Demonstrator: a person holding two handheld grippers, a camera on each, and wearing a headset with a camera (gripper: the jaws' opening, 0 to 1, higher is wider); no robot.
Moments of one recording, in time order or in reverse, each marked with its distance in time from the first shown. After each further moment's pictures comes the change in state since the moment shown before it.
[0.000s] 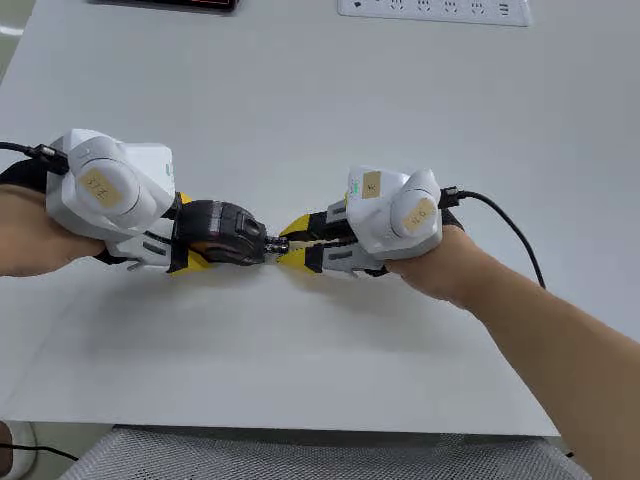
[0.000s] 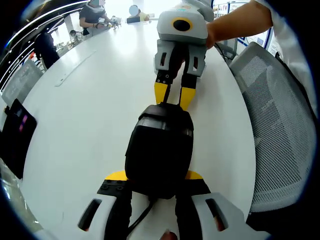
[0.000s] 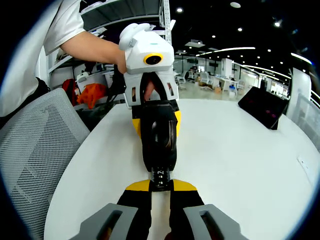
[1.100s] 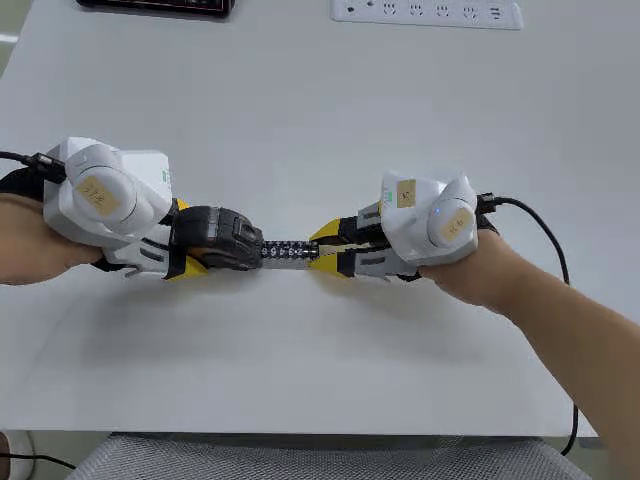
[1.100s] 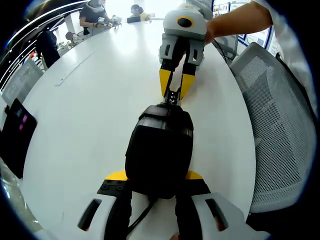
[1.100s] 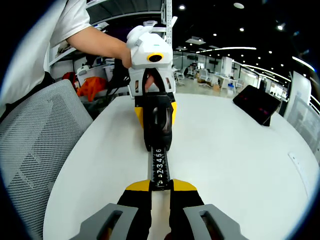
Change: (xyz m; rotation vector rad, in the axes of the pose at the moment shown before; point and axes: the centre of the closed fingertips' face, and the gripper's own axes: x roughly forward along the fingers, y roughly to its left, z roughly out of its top) left arm 0.001 0.000 0.001 -0.003 0.003 0.001; right arm -0.033 -0.003 -0.021 -0.034 0.048 -0.029
